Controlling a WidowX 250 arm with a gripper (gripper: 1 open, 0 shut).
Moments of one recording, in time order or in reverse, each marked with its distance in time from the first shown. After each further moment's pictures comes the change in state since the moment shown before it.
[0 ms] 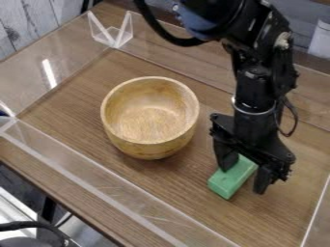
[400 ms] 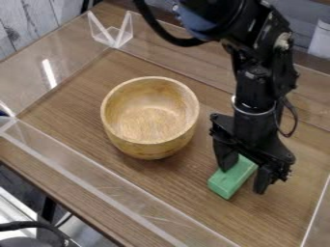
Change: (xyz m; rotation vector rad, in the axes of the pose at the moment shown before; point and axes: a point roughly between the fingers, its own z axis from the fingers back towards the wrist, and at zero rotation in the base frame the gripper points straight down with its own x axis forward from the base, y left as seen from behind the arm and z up) arm 0.000 -0.001 0.000 0.002 0.000 -0.002
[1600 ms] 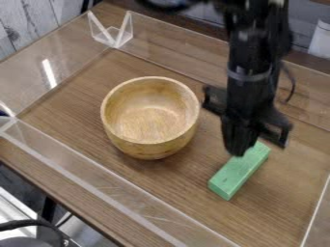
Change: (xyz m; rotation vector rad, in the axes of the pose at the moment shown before) arm 0.003 0.005 0.048 -0.003 -0.048 0.013
